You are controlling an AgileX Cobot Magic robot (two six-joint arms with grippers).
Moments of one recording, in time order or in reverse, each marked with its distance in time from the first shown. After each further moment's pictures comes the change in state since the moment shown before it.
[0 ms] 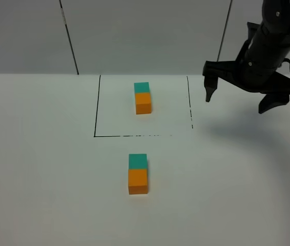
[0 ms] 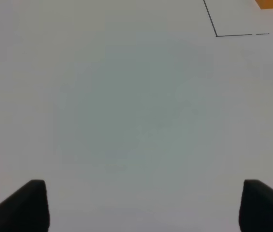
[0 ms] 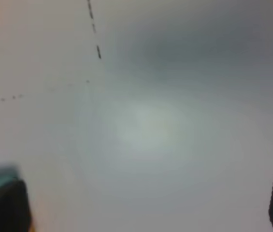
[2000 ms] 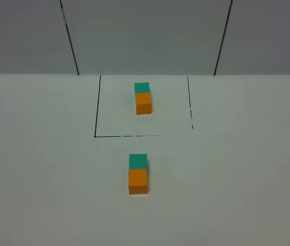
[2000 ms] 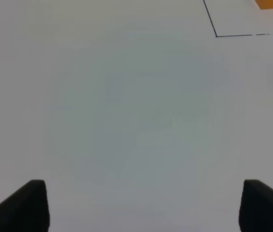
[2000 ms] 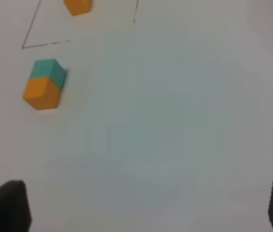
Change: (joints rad) left arm 0.000 0.000 0.000 0.000 0.000 0.000; right arm 0.065 -1.937 1.290 -0.021 -0.164 -0.157
